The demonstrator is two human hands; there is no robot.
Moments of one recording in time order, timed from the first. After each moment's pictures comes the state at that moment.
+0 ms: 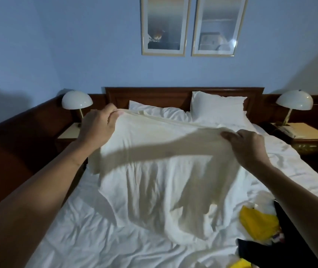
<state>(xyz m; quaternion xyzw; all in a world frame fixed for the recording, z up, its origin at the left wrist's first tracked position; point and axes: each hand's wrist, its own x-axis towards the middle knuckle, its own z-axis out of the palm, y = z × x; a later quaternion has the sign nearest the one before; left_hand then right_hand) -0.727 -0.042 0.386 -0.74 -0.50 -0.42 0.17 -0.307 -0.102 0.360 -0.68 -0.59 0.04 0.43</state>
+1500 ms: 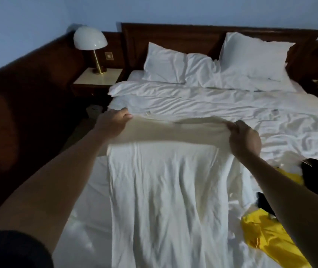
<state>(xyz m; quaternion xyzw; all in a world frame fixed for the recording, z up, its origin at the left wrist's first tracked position) -0.835 -0.052 0.204 -0.72 -0.67 -0.17 0.01 -0.422 -0.085 0.196 -0.76 -0.55 0.09 0.32</state>
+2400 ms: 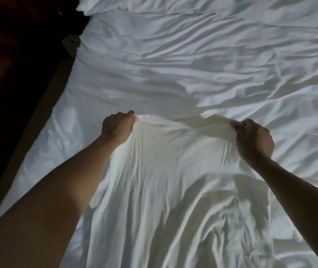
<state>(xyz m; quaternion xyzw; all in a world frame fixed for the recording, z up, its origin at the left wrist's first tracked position) -0.840 0.173 -0.193 -0.71 -0.70 0.02 -0.02 -0.447 0.166 -0.165 -0.79 -0.57 0.16 0.15</state>
